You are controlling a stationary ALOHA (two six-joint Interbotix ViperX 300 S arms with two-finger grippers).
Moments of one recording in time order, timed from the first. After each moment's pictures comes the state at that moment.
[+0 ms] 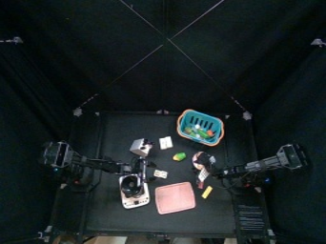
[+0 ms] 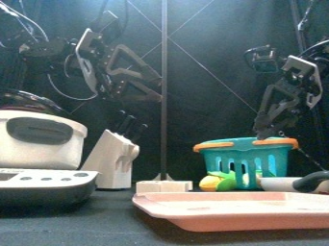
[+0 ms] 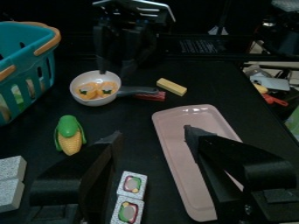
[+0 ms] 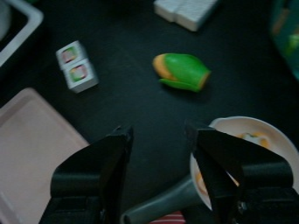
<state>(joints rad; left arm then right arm) -0.06 -0.10 0.91 -0.03 -0.61 0.01 0.22 -0.42 1.07 -1.23 0.42 1.79</state>
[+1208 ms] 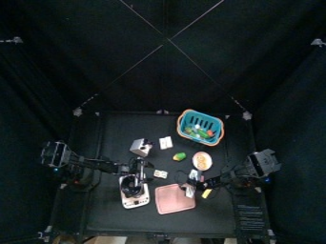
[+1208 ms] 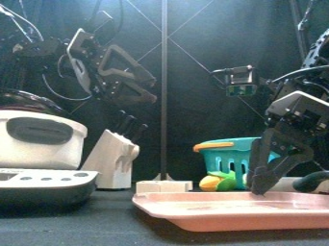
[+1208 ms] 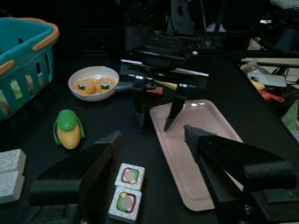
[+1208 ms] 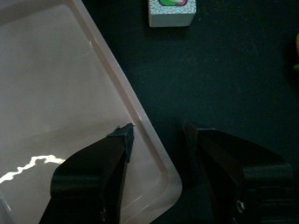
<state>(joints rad) -0.06 -0.11 0.93 -0.03 -0.61 0.01 0.31 0.02 0.89 -1.33 0.33 1.78</state>
